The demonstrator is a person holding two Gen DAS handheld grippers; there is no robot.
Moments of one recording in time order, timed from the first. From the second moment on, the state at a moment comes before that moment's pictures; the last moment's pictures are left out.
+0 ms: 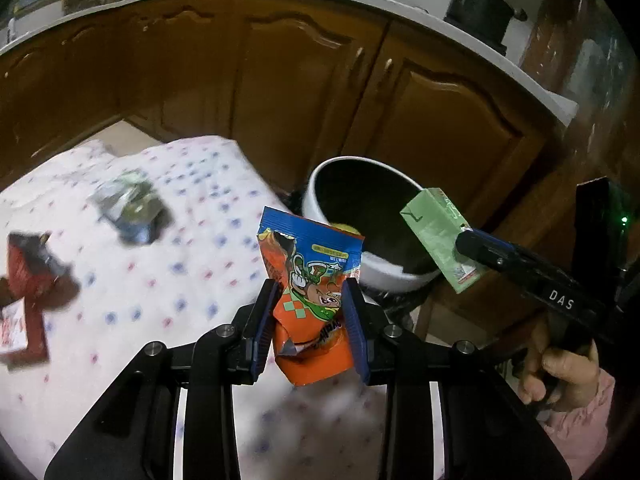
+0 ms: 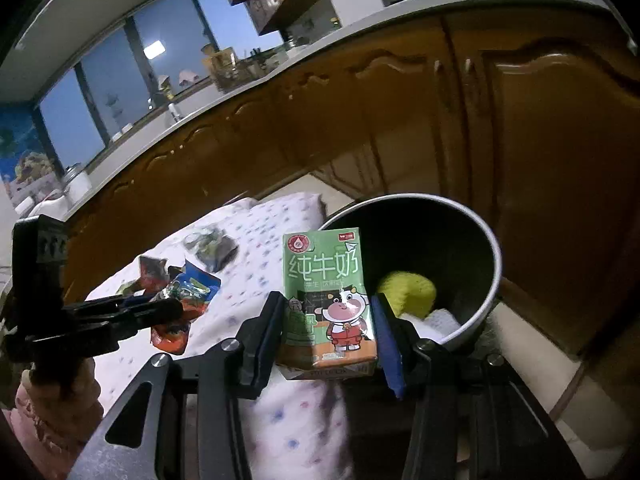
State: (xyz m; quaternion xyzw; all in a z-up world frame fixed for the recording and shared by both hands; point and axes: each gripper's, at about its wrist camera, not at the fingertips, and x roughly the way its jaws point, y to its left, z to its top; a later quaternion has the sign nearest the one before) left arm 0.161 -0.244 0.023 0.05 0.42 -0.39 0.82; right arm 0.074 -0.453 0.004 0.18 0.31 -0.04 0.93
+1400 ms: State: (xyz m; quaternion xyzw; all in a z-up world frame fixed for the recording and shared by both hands) left arm 0.199 -0.297 0.001 0.02 0.45 -0.37 0.81; right arm 0.083 -0.504 -0.001 0.25 0.30 -0.07 0.92
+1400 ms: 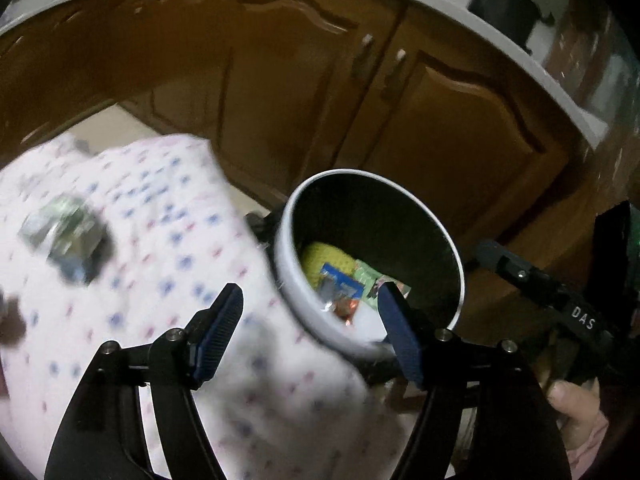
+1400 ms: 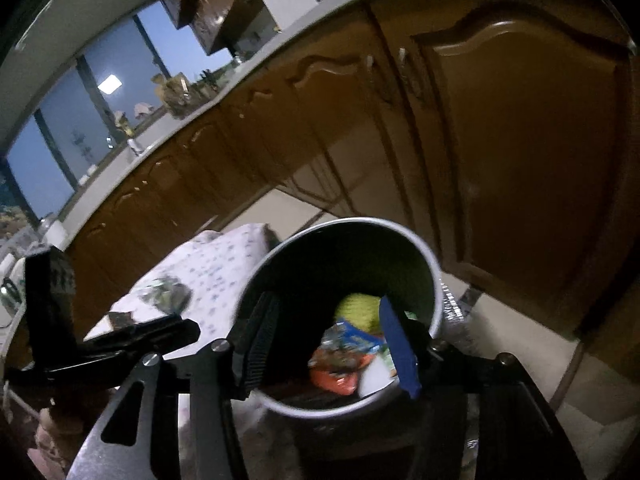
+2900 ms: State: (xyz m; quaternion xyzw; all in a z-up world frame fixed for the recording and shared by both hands) left arm 0.266 0.097 -0.031 -0.27 0.46 -0.10 0.84; right arm 0.245 -0.201 -0.011 0.17 0.35 0.20 0.90
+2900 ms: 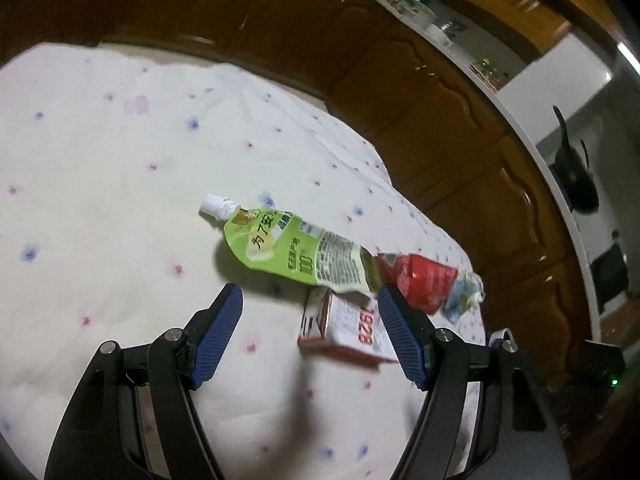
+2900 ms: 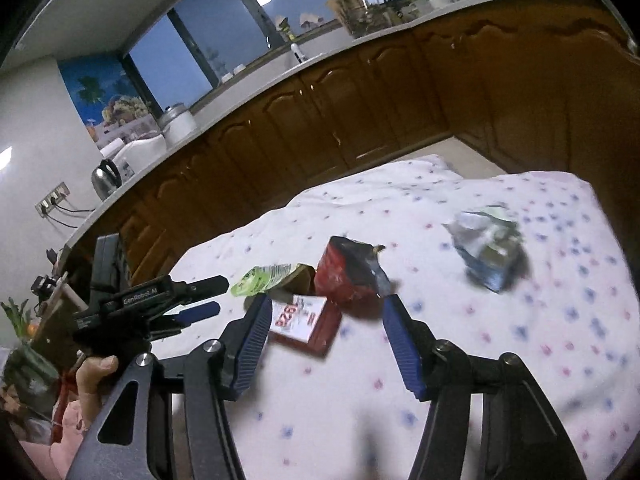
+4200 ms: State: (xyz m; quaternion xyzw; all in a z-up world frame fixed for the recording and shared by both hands) left arm 0.212 -0.052 0.040 -0.15 0.38 -0.28 0.87; right arm 0.148 -0.296 0.012 0.19 0.31 0.14 0.92
